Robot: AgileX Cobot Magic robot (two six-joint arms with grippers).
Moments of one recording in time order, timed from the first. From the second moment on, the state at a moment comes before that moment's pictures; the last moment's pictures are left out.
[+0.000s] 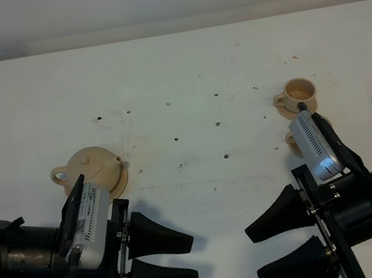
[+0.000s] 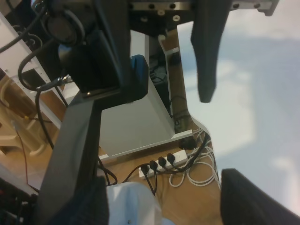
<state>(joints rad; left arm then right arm) -0.32 1.44 -0.40 -1.61 1.03 2.06 0.31 1.45 -0.50 1.46 1.21 -2.10</state>
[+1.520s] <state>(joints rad) -0.16 1.17 -0.85 -1.16 0.70 1.06 0.31 0.98 -0.79 0.49 0.99 -0.36</state>
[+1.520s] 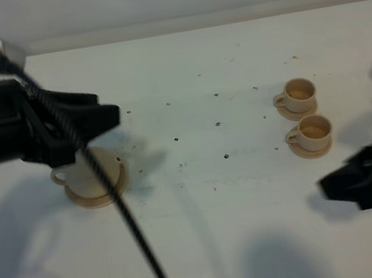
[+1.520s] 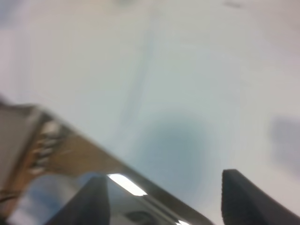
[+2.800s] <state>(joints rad) -0.16 1.52 -1.21 -1.02 0.72 0.90 0.31 0.29 -0.49 0.04 1.07 -0.04</state>
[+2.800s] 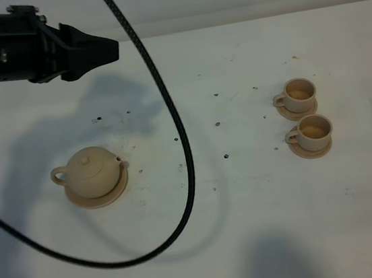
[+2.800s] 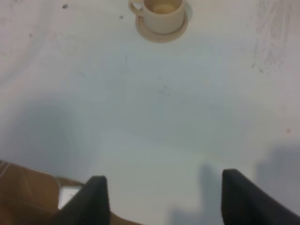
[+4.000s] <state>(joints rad) -0.31 1.81 -1.47 -0.74 0.71 0.65 -0.01 -0.01 -0.49 0.09 1.07 -0.04</state>
